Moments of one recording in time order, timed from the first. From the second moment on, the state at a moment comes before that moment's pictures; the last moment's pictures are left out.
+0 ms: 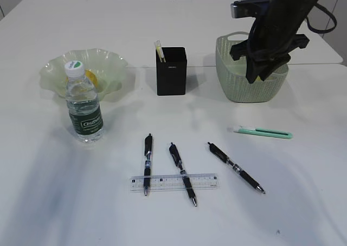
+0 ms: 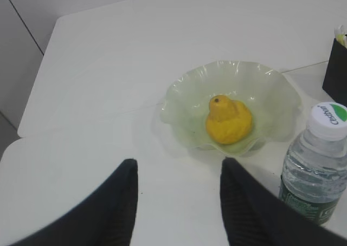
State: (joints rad) left arm -0.02 1.09 -0.63 0.02 -0.03 0.13; right arm 0.19 2.12 -1.93 0.01 1.24 -0.07
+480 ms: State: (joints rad) left arm -0.02 1.09 -0.63 0.02 -0.02 0.13; right arm 0.19 2.12 -1.93 -0.08 1.24 -0.17
